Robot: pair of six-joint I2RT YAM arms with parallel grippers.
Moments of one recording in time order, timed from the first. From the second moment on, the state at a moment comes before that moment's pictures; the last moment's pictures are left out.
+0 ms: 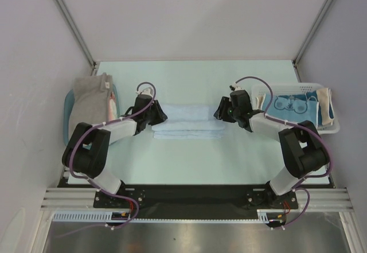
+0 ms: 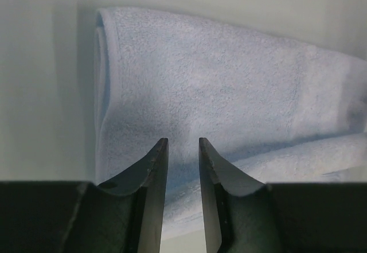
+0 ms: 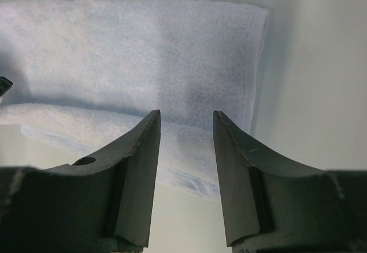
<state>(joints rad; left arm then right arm) -0.35 1.60 0.77 0.12 0.07 -0.59 0.41 1.61 0.86 0.05 -0.06 0.56</state>
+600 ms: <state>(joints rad) -0.38 1.40 0.61 0.12 0.09 -0.57 0.46 1.41 0.67 0.03 -0.06 0.56</state>
